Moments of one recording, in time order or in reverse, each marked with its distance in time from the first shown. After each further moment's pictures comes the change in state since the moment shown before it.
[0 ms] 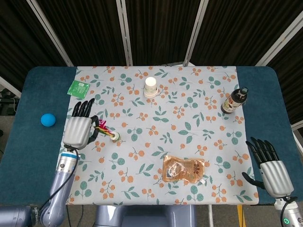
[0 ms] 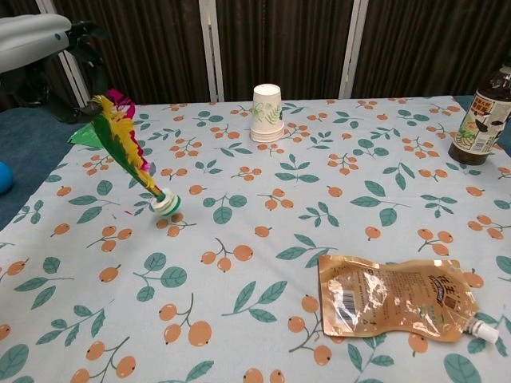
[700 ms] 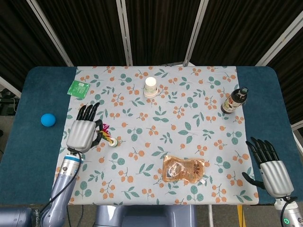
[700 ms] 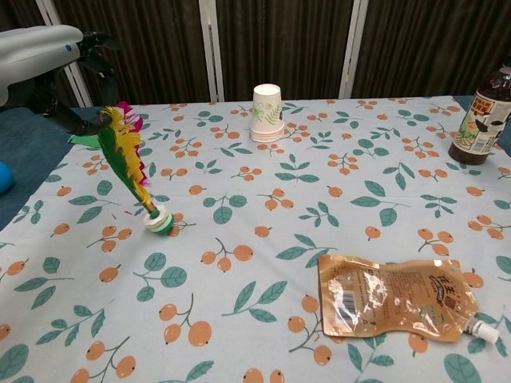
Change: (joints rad) left arm -0.010 -0.007 0.032 -0.021 0.009 0.001 0.002; right arm 0.000 0.000 0.000 0.001 -0.001 0.001 0.000
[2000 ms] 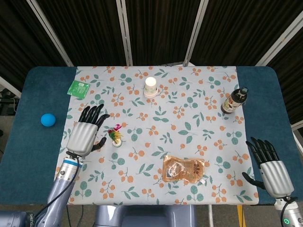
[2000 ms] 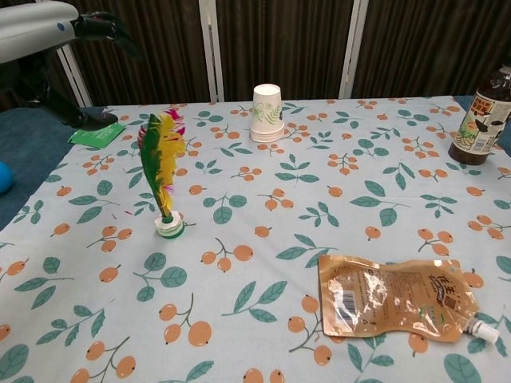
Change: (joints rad) left arm 0.016 0.051 0.036 -0.067 0.104 0.001 -0.063; right arm -0.001 -0.001 0.000 0.003 -0.003 0.005 0.000
